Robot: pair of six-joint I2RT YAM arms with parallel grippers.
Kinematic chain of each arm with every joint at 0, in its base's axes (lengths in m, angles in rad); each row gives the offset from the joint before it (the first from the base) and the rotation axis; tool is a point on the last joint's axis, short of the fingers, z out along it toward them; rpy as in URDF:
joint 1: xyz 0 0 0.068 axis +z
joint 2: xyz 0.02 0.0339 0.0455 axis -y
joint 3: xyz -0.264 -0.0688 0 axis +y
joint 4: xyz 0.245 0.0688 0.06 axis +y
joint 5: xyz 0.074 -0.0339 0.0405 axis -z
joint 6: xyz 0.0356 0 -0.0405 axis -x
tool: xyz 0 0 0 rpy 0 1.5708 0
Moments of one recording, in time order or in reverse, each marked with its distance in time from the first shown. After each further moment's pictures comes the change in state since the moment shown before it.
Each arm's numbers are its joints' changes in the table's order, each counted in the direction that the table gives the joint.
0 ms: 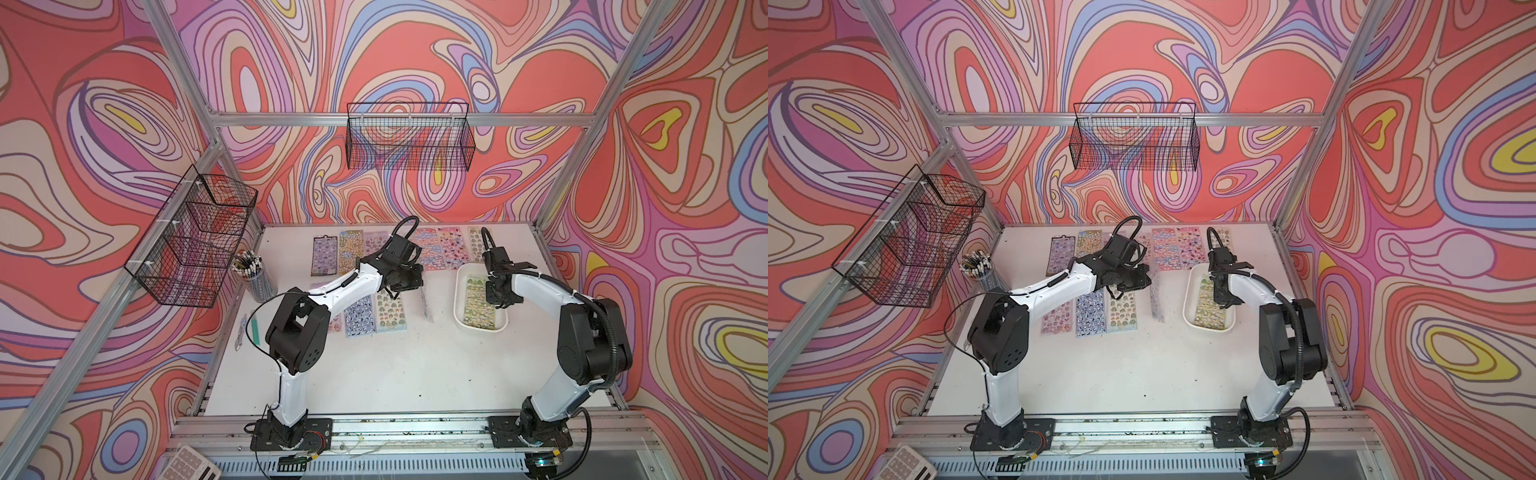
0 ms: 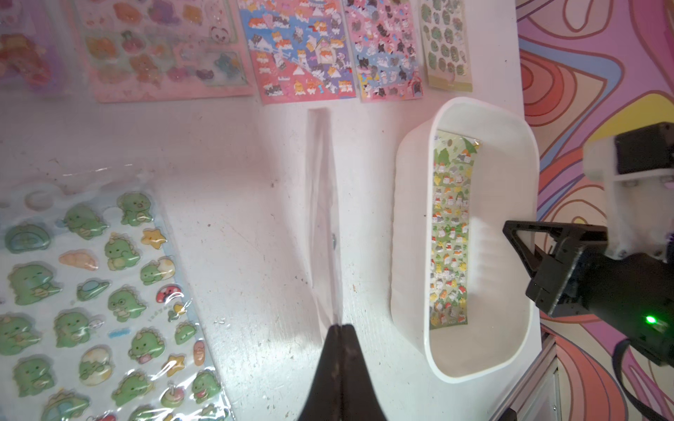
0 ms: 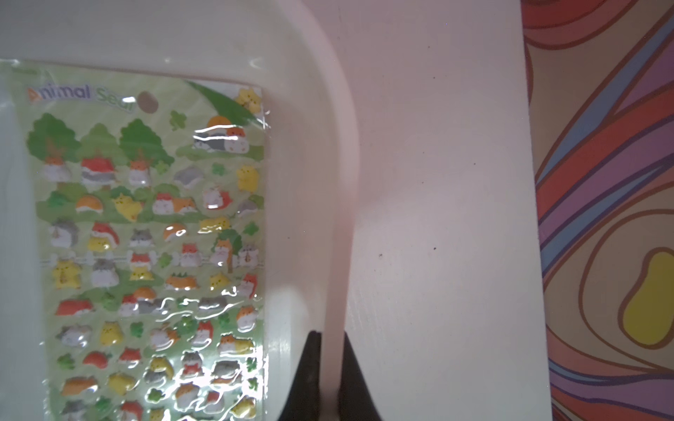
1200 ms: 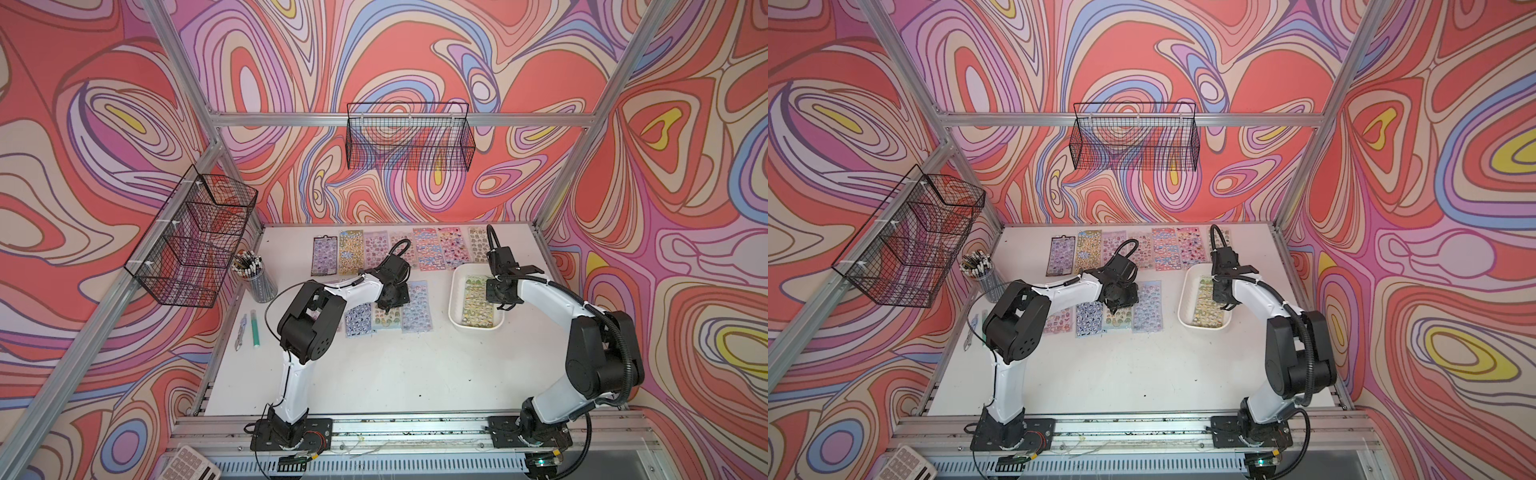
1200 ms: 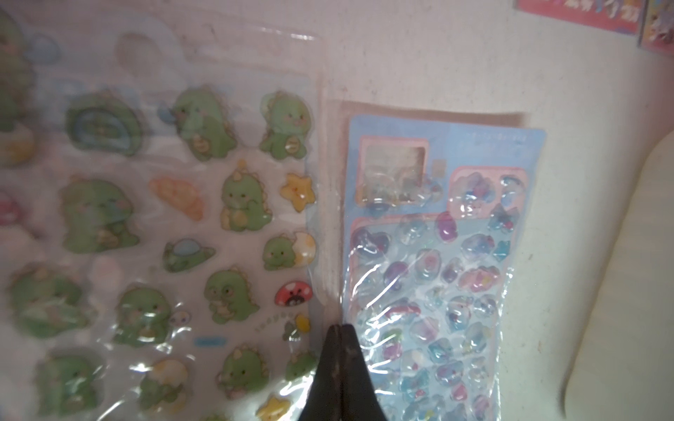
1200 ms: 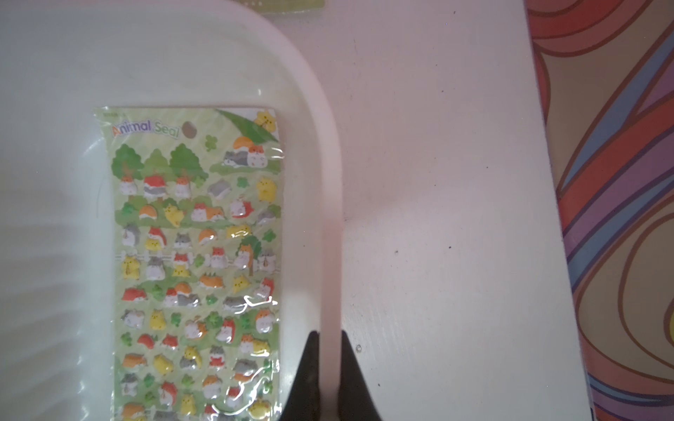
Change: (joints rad) left arm 0.034 -0.100 0.137 -0.028 -0.159 0.055; right arm 0.009 0.090 0.029 -0.035 -0.076 -0.014
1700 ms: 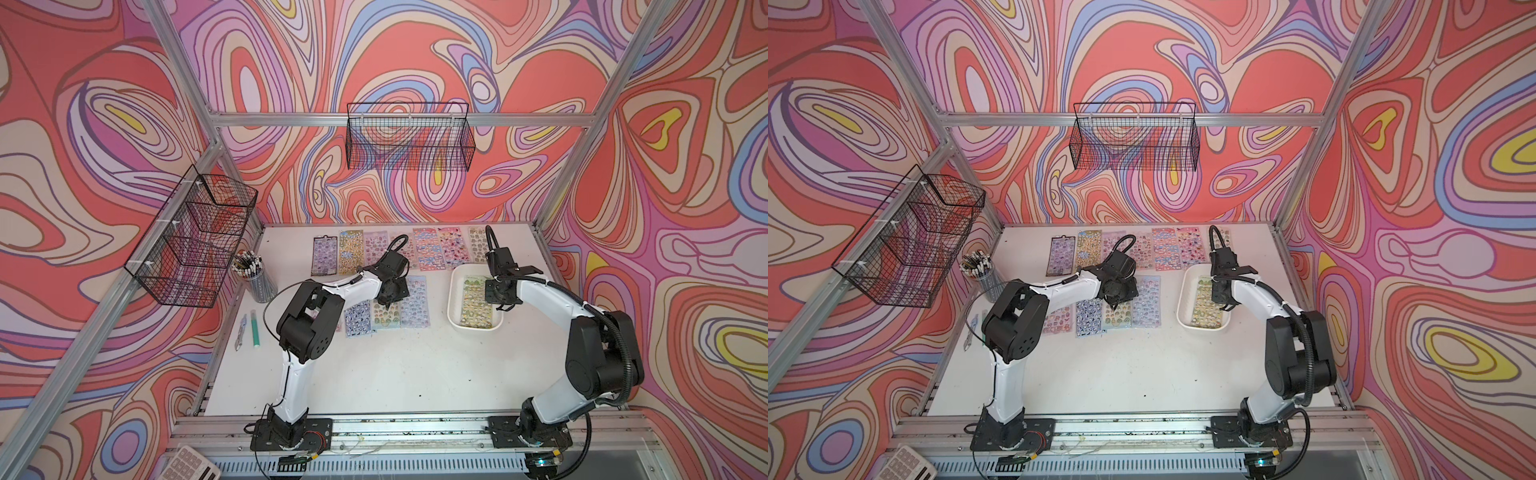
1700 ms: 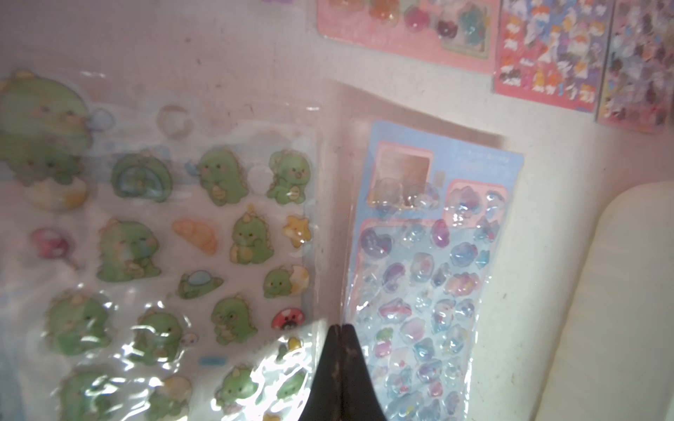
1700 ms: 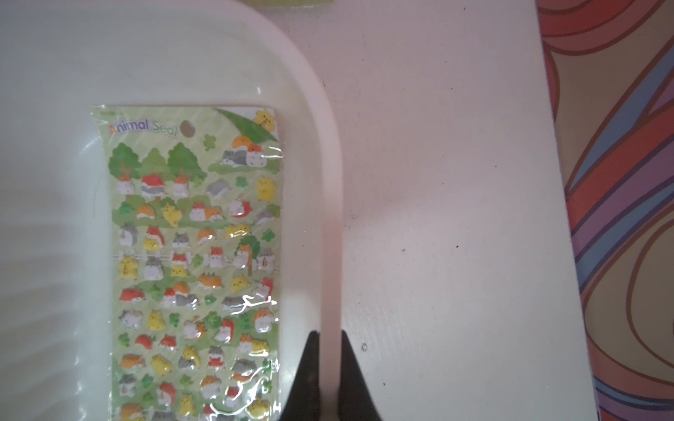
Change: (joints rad) left arm 0.014 0.000 -0.033 -0.019 -0.029 0.050; right arm 0.008 0.000 0.005 -0.003 -0.007 0.000
